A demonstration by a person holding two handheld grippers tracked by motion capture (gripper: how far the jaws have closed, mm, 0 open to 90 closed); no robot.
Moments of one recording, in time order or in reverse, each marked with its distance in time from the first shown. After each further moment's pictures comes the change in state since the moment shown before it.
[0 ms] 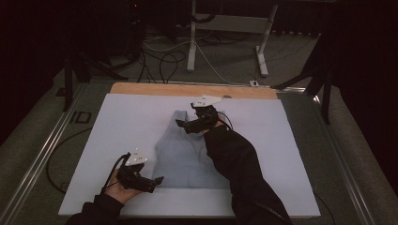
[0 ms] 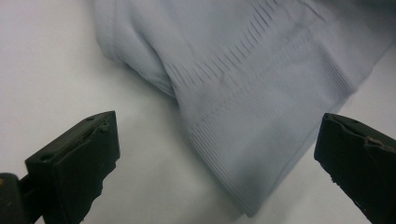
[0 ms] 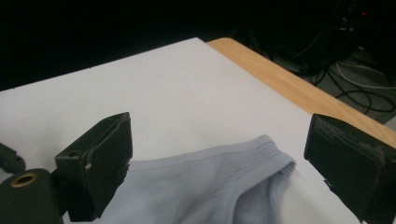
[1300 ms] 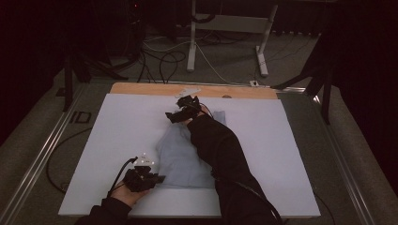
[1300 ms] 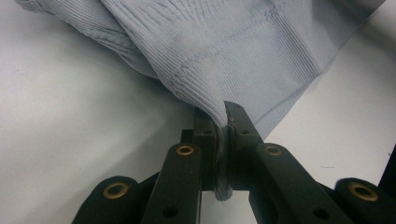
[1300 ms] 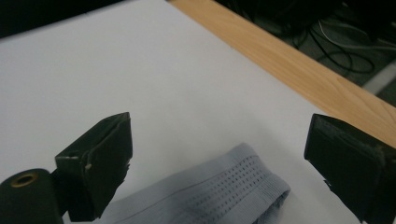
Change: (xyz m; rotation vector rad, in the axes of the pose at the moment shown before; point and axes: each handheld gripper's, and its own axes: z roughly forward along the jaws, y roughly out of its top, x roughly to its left) left arm -0.011 0.000 0.010 0.067 -0.117 -0.086; right arm -0.025 0.002 0.091 0.179 -0.108 0.025
